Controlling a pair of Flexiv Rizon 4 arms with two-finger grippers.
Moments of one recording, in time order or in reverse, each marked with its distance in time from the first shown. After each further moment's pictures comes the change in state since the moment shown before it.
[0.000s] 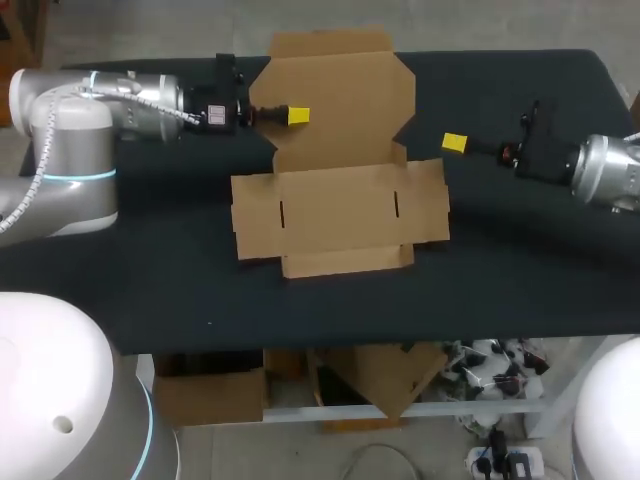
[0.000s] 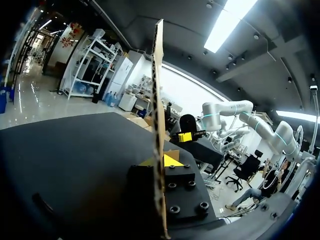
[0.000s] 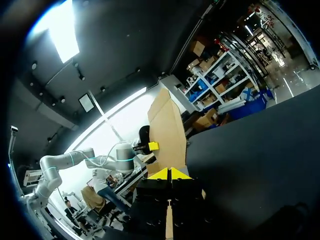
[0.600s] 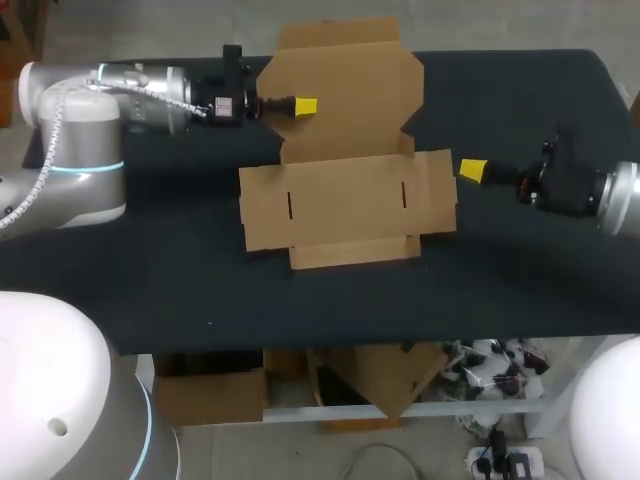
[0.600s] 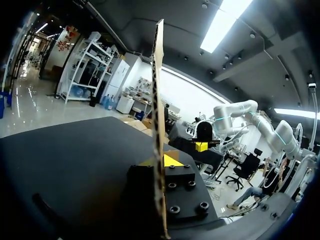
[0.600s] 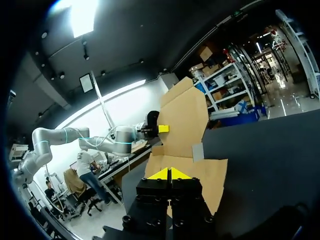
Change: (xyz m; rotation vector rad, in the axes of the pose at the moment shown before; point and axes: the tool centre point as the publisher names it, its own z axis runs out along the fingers) left arm -0.003 -0.012 0.010 0.012 0.020 0.025; right arm 0.042 -0.031 -0.036 0.019 -0.111 -0.174
